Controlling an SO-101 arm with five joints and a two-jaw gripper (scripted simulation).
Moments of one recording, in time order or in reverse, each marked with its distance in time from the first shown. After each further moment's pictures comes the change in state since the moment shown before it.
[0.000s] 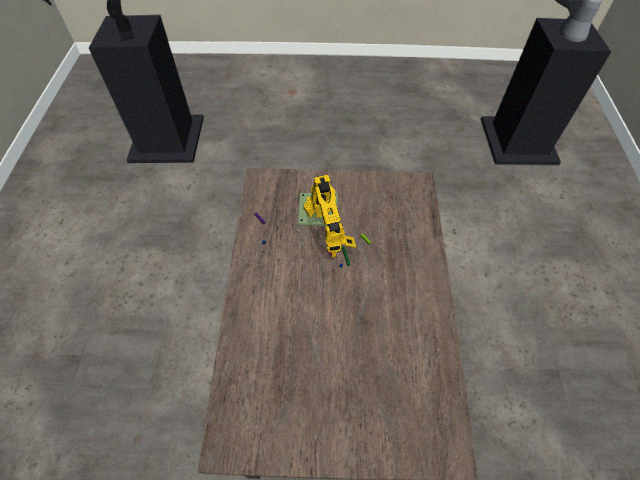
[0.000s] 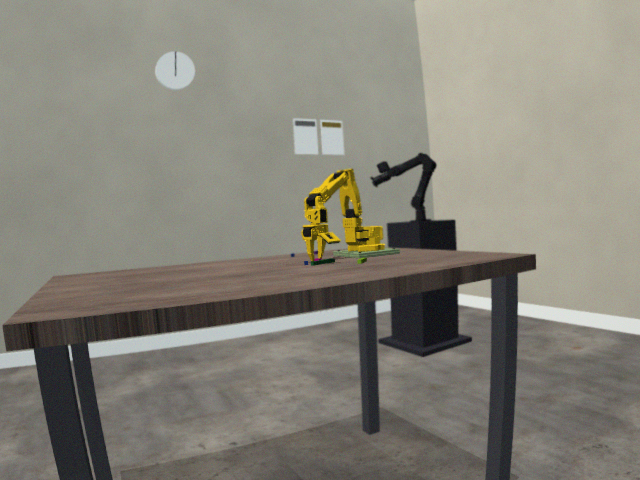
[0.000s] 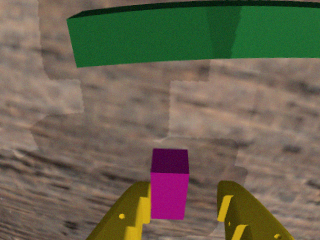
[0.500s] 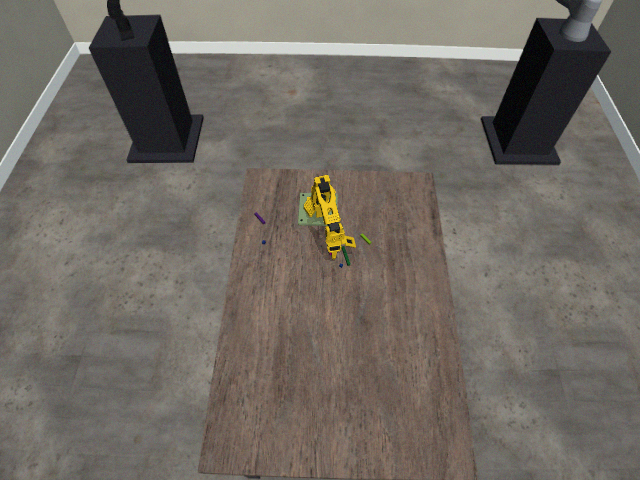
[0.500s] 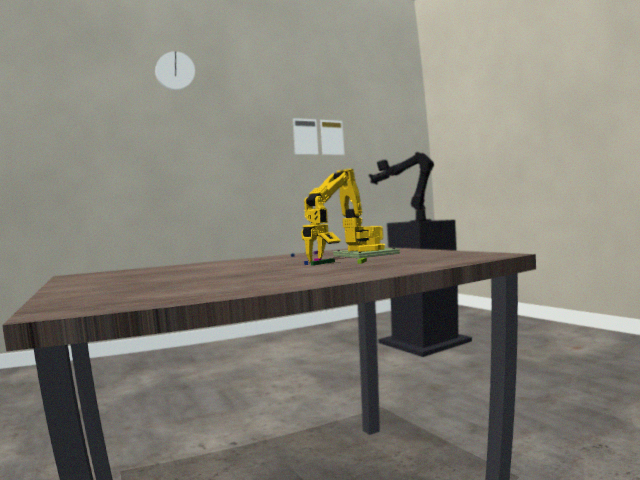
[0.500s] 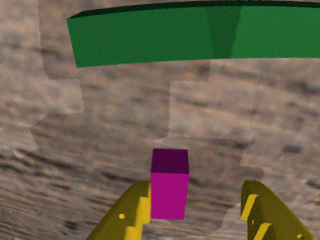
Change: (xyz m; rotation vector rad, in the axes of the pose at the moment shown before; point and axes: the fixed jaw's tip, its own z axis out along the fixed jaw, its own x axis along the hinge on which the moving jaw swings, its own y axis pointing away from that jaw) arm 0.000 0.000 0.000 0.000 0.000 0.000
